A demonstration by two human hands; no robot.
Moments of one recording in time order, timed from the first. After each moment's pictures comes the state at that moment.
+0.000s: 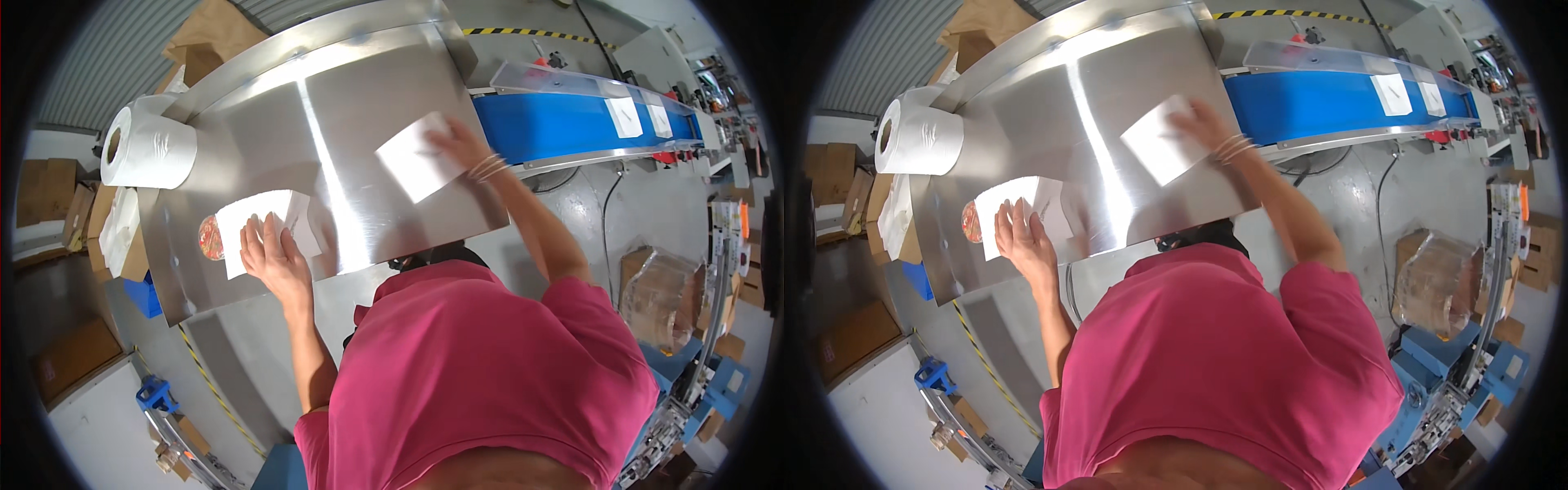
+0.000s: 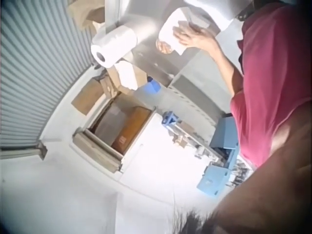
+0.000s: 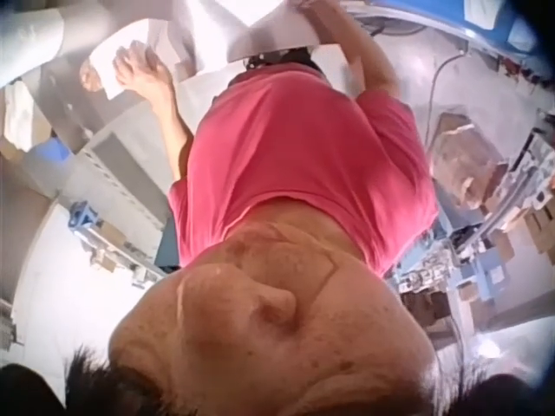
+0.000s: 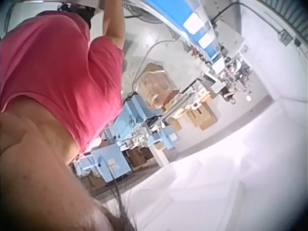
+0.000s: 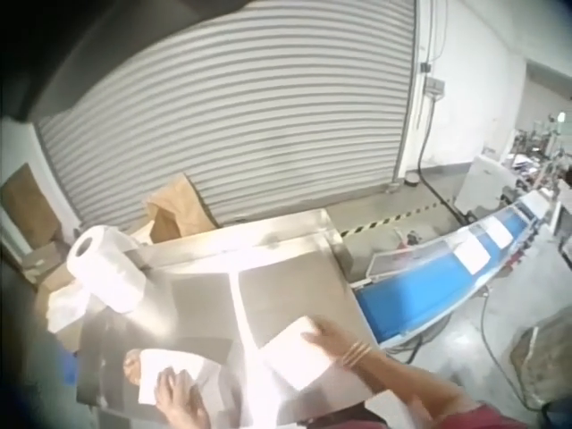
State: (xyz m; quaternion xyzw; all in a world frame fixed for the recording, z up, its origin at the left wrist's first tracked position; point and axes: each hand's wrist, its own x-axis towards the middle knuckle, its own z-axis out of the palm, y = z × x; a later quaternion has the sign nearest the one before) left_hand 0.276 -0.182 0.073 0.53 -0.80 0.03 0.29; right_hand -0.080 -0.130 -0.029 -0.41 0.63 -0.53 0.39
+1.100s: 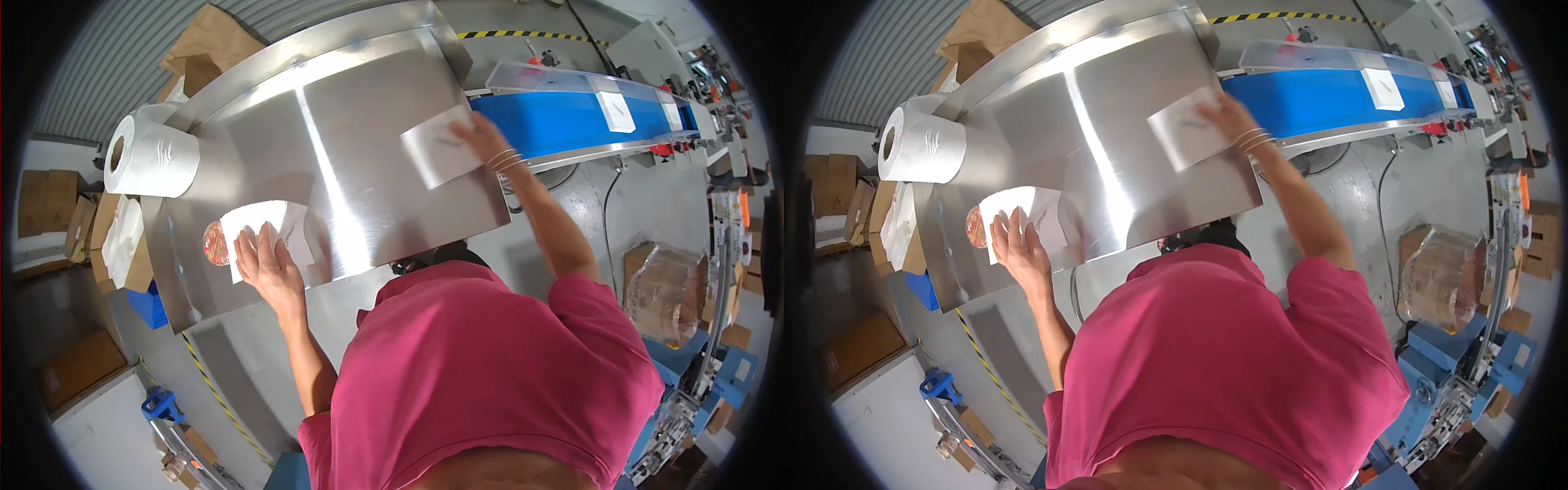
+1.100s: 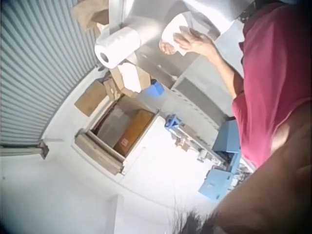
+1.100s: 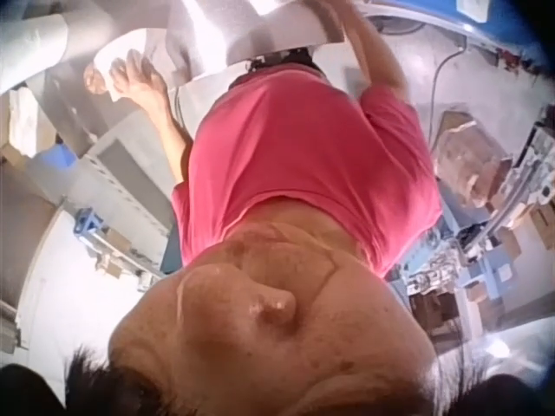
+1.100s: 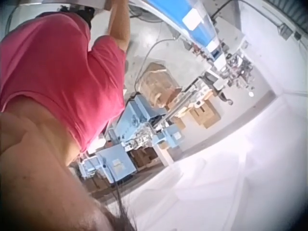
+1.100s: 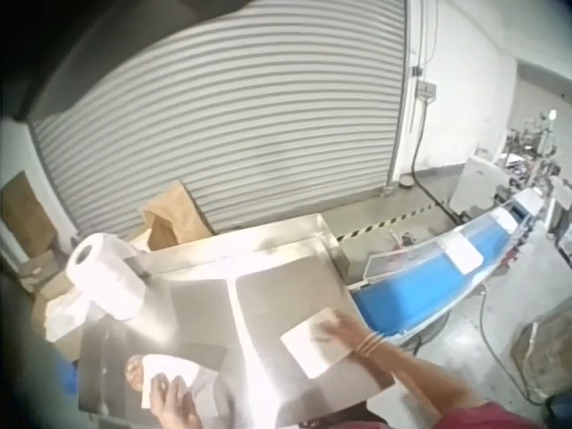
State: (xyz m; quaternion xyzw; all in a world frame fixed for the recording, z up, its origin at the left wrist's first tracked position) left_hand 0.302 -0.188 0.074 0.53 -0.79 0.00 0.29; right_hand -0.125 -0.116 -0.044 -0.39 0.74 -0.45 0.31
